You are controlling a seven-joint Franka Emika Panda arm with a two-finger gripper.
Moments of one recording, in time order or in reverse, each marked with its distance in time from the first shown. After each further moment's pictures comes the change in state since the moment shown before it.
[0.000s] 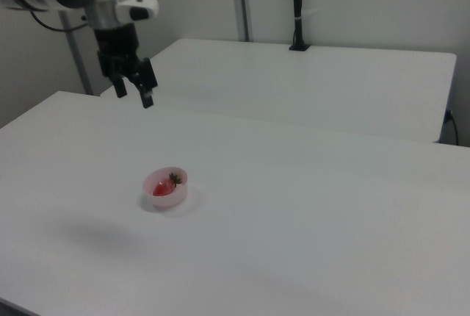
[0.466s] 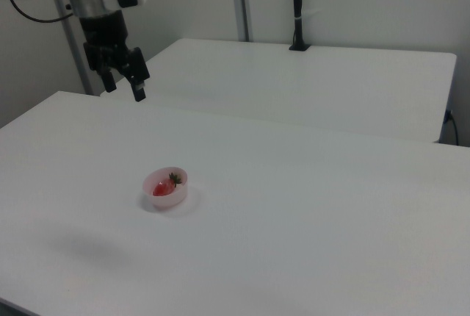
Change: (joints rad) arm 0.003 -0.086 -0.019 -0.017 0.000 -0.065 -0.069
